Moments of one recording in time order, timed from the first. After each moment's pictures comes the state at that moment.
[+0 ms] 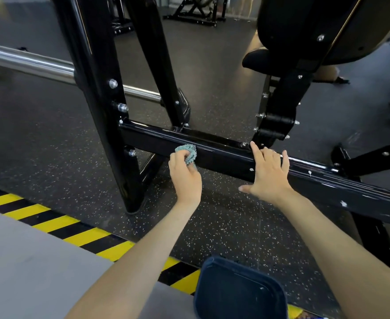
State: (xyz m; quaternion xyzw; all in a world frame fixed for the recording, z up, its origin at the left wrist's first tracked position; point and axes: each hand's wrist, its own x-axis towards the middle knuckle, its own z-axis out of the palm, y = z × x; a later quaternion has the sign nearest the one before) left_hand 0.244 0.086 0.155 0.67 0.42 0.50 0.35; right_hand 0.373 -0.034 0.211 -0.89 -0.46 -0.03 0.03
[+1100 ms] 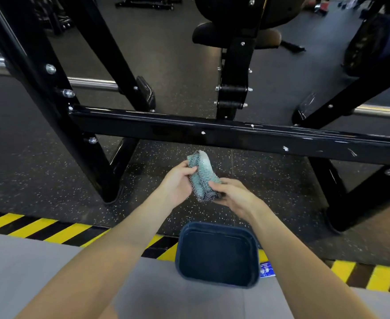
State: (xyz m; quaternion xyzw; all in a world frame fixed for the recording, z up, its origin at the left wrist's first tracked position) left_hand 0.240 0.011 0.132 0.35 0.23 0.11 0.90; right_hand 0.328 -0.129 0.136 -0.67 -0.14 0.47 0.56
